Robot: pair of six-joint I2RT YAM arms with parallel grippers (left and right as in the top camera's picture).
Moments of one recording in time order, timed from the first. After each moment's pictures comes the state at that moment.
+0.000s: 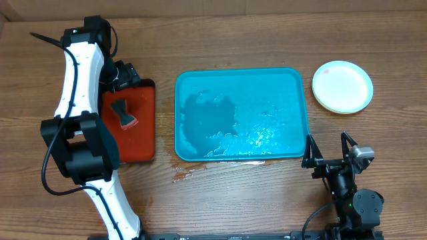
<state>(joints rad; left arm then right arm) 0.14 2.16 1.97 -1.35 -0.09 -0.42 0.03 0.01 0.02 -0.03 -0.11 0.25</state>
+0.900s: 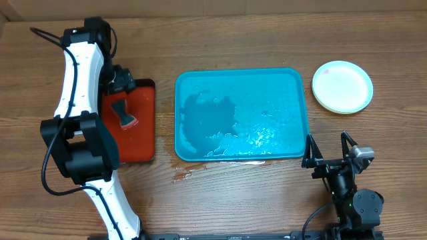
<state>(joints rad) 0.14 2.16 1.97 -1.39 -0.21 -0.30 0.03 0.01 0.02 -0.03 -0.11 0.25</state>
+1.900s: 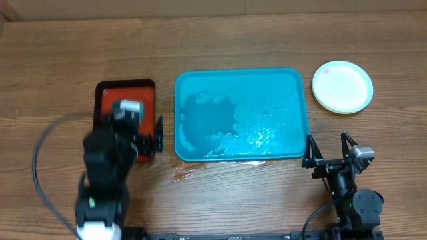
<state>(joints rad) -0.01 0.70 0.52 -0.23 0.14 0.08 0.03 0.01 0.02 -0.03 -0.11 0.25</state>
